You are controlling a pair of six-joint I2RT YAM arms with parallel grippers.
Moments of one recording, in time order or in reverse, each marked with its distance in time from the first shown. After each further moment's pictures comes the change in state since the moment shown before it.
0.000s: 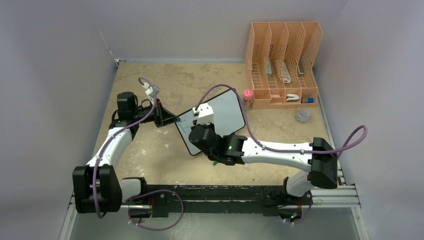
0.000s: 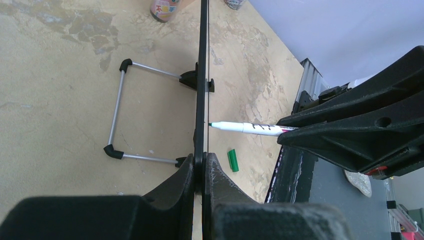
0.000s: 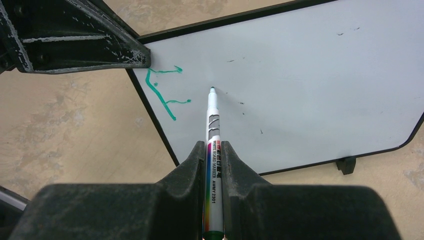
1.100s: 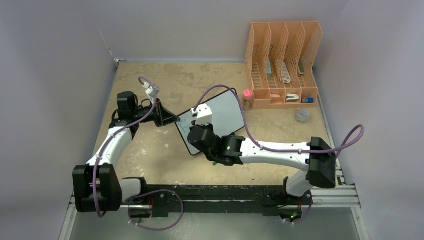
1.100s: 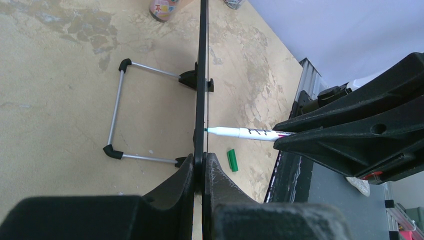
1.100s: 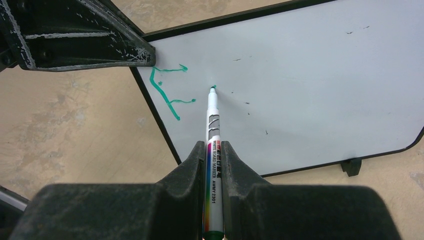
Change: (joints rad) left arm 0.000 0.008 0.005 -0.002 0.004 0.000; right arm 0.000 0.016 0.000 0.022 -0.002 -0.001
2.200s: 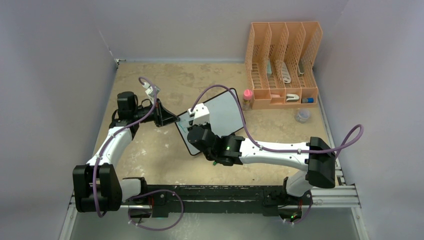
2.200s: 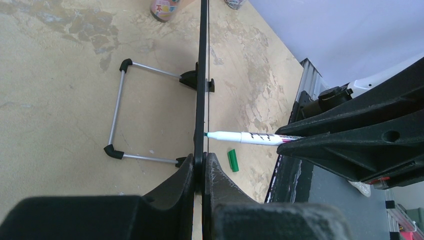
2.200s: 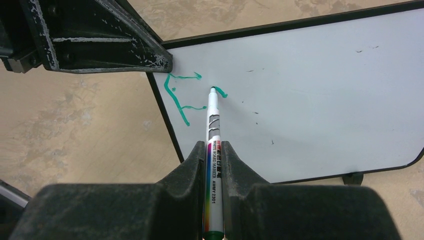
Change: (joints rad) left arm 0.000 0.001 0.000 0.000 -0.002 0.000; right arm 0.000 0.006 0.001 0.059 -0.017 -0.074
